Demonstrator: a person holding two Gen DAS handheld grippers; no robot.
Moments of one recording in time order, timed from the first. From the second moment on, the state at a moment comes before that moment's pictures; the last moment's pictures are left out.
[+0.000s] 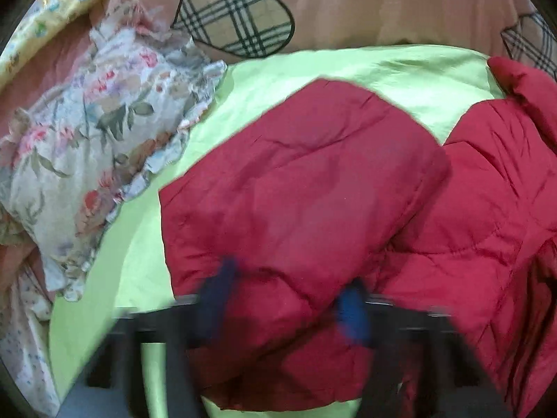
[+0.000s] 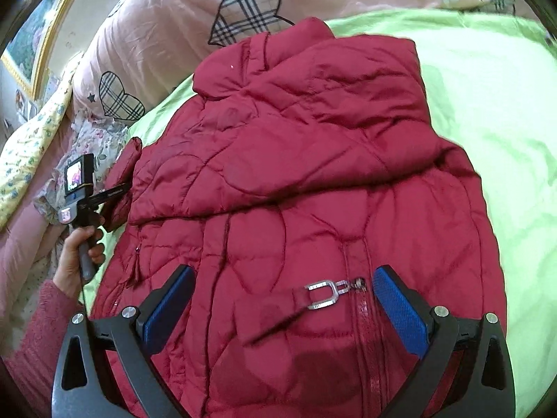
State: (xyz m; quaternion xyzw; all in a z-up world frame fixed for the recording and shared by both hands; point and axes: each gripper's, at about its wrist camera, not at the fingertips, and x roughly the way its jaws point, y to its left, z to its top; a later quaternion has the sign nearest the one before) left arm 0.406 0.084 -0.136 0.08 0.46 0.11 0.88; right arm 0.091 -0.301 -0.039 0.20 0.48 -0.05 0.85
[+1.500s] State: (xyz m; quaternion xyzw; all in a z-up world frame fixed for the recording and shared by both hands) left arm 0.283 -0.052 -0.081 -0.07 0.43 -0.23 0.87; right arm 0.139 -0.360 -0.027 0.42 0.37 0.04 0.83
